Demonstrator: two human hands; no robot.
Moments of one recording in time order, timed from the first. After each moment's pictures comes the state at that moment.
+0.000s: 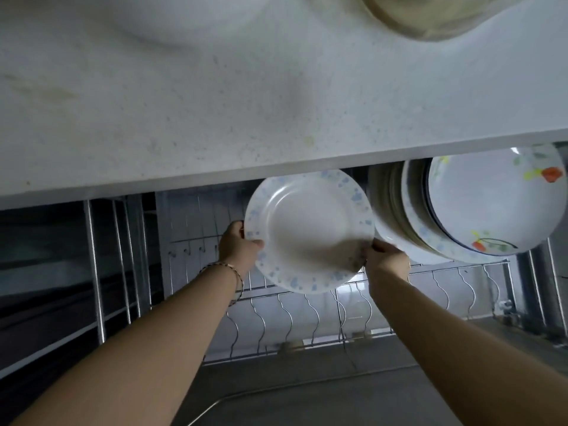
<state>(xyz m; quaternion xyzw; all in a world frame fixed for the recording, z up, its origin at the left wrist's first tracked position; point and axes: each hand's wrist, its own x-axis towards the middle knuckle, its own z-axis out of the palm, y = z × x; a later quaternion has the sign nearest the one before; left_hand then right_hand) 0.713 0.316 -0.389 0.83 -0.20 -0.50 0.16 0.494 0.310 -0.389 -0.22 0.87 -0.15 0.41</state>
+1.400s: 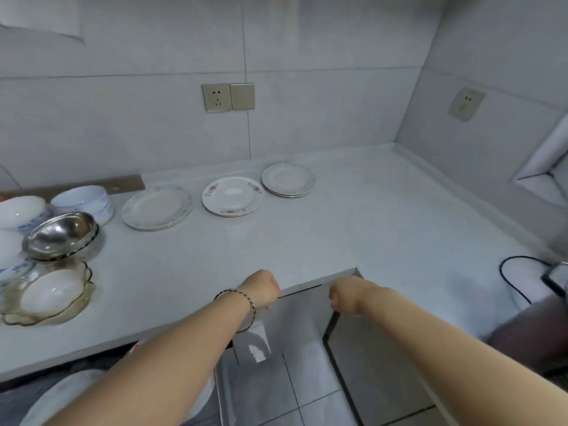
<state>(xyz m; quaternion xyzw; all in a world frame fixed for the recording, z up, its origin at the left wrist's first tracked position) 0.123 0.167 0.021 0.65 -0.62 -0.43 0.01 -0.064 0.194 0.058 -0.70 0.64 0.21 0.22</state>
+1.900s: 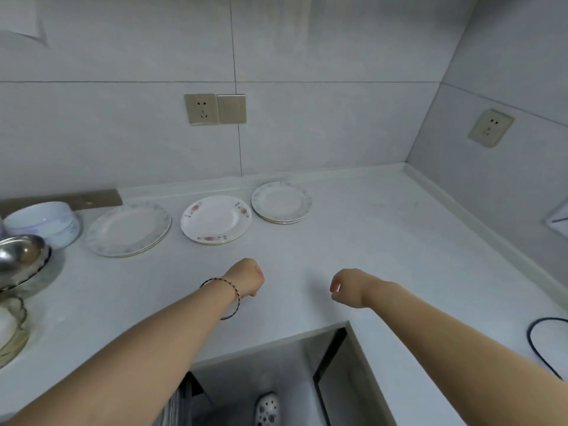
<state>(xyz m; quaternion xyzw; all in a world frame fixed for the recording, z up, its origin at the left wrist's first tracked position) 0.083 0.021 0.030 0.70 -0.59 -0.40 0.07 -0.133 0.041 0.062 -0.71 0.64 0.15 0.24</state>
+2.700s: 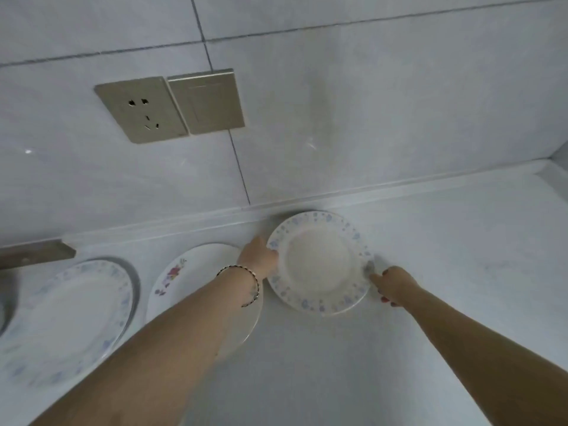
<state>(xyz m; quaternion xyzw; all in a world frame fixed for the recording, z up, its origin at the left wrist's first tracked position) 0.106 -0.365 -0.046 0.79 -0.47 -0.39 0.08 -0.138 -0.361 -0.076 -0.48 0.78 0.02 0.41</state>
